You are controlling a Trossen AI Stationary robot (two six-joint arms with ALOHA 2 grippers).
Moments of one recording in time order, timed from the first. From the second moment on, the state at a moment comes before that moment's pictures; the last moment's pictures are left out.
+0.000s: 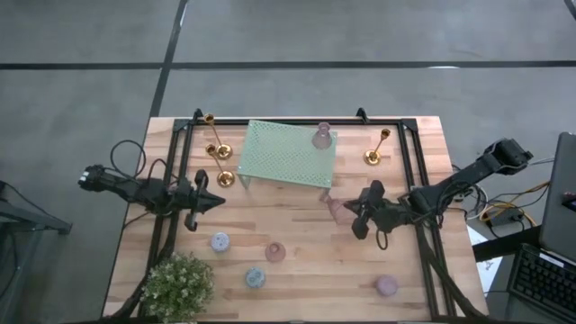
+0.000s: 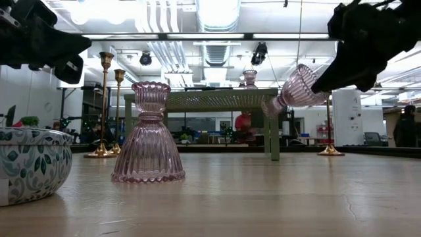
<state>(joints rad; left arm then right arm) -0.31 0.04 0.02 0.05 -0.28 -0.18 0.44 1.08 0.50 -0.21 0.68 0.78</state>
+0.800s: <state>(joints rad) -0.31 0.04 0.02 0.10 -0.28 -0.22 0.44 1.18 0.50 -0.21 0.77 0.80</state>
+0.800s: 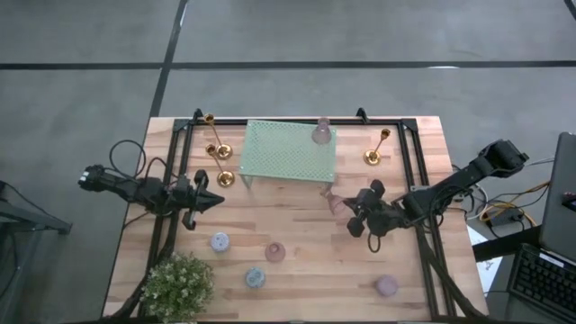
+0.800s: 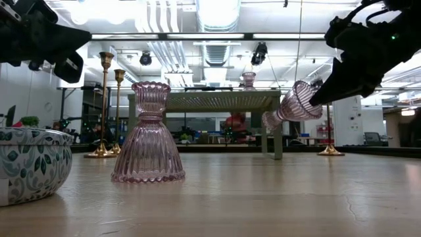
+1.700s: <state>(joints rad) -0.31 0.18 0.01 0.43 -0.27 -0.43 0.55 1.19 0.56 0.31 0.76 0.34</state>
